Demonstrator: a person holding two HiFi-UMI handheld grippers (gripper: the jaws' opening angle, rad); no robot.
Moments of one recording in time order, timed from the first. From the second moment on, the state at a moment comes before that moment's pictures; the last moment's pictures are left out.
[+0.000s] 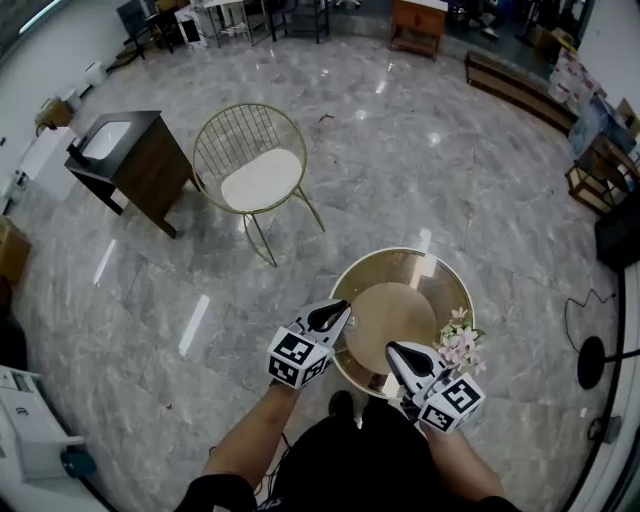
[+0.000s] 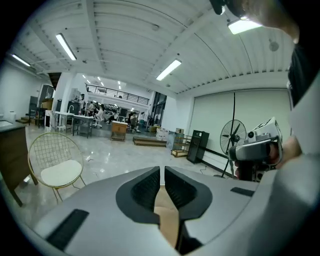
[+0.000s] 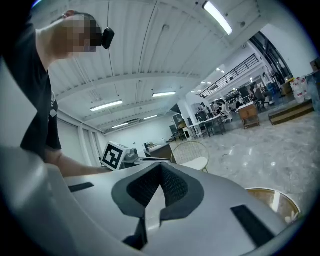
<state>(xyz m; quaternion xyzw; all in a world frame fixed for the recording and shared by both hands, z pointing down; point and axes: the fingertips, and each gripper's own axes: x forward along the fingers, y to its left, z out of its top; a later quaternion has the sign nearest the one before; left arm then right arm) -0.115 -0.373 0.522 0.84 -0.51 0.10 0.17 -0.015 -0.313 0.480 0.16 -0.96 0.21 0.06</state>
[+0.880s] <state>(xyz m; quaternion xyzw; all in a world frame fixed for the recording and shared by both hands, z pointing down) -0.001 -0.305 0.381 0.81 -0.57 0.13 0.07 0.108 -0.295 0.337 0.12 -0.98 0.13 0.01</state>
